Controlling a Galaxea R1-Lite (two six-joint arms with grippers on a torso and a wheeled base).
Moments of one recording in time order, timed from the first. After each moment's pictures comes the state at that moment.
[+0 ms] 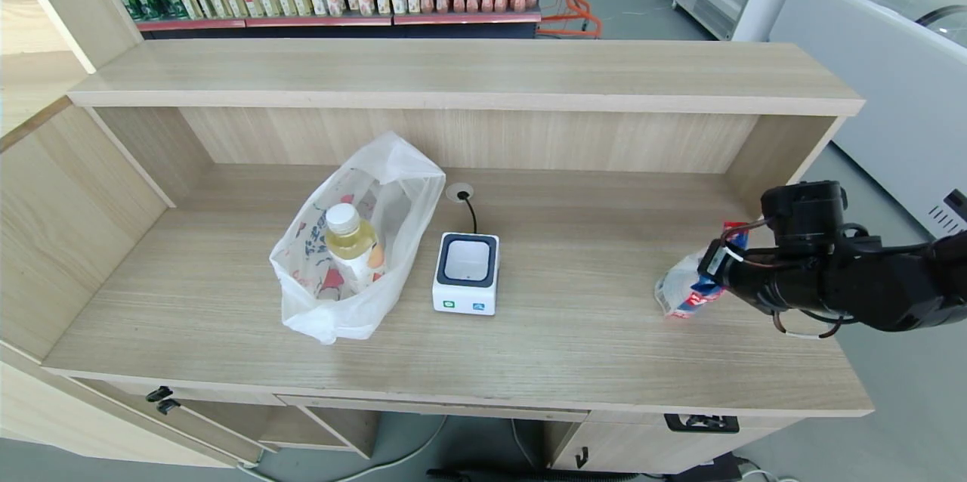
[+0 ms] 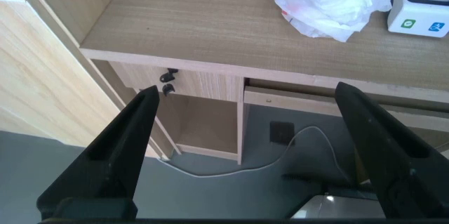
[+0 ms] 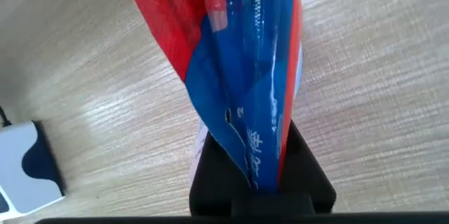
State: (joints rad) left arm 0.00 0.00 0.00 0.05 0.13 0.01; right arm 0.13 1.90 -0.91 -0.41 -0.07 0.58
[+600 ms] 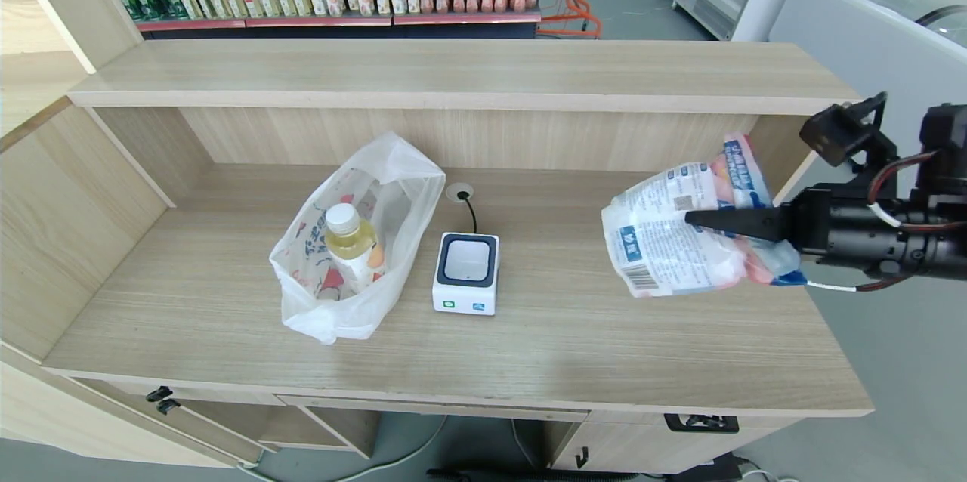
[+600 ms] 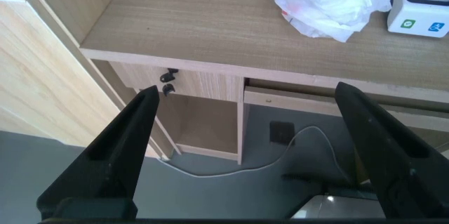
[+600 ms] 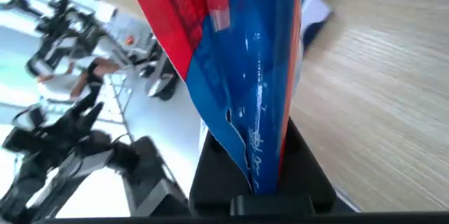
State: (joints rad) left arm 0.00 0.00 0.00 0.05 0.13 0.01; right arm 0.08 1.55 -0.87 -0.39 0.97 0.30
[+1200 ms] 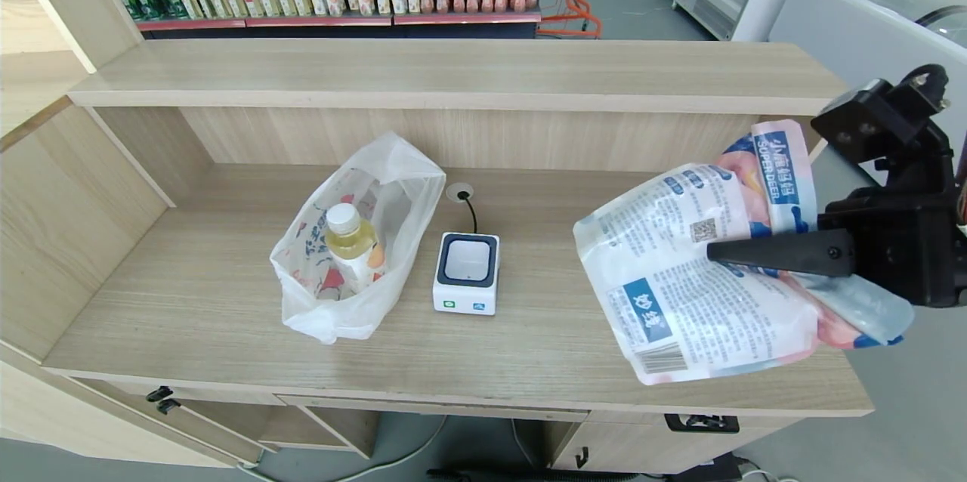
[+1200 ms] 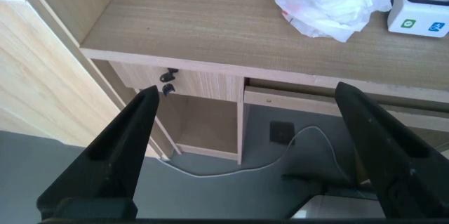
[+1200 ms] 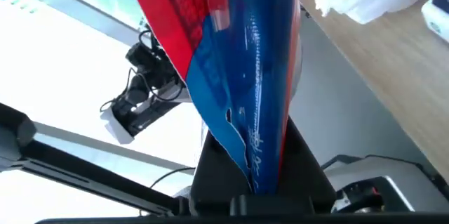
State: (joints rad) left arm 0.00 0.00 0.00 0.05 0.13 0.01; right arm 0.23 1.42 -0.84 -0.38 1.25 0.36
